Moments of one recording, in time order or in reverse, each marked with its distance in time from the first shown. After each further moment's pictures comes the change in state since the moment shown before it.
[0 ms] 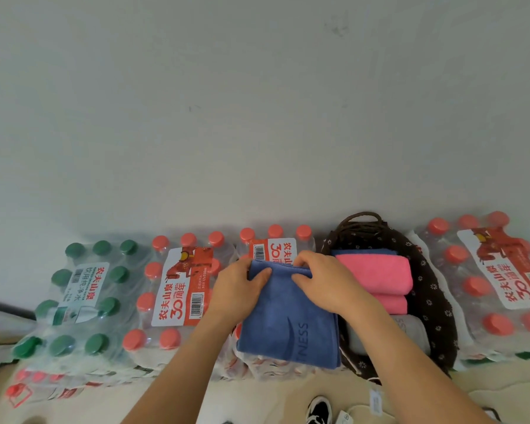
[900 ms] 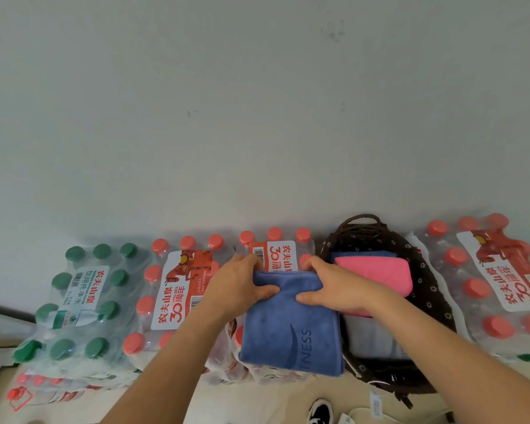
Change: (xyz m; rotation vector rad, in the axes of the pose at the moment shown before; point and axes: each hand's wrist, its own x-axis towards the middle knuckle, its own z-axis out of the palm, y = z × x) left_hand 0.011 0.008 -0.015 0.405 -0.173 0.175; right_hand 0.007 0.030 -0.012 0.068 -0.335 0.013
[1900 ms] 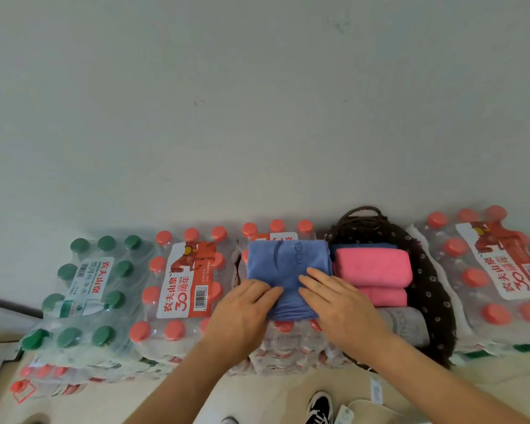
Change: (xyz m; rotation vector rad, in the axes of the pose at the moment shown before) left_hand -0.063 -0.010 0.035 0.136 0.292 0.537; right_hand -0.036 0.021 0.069 -0.667 0.653 -0.559
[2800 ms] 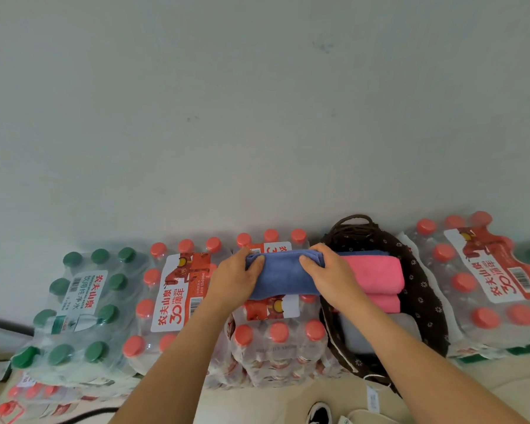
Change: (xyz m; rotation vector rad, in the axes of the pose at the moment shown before) left_hand 0.070 -0.029 -0.010 -0.324 -0.074 -0.652; right_hand 0.061 0.021 -0.016 0.853 0.000 0.903
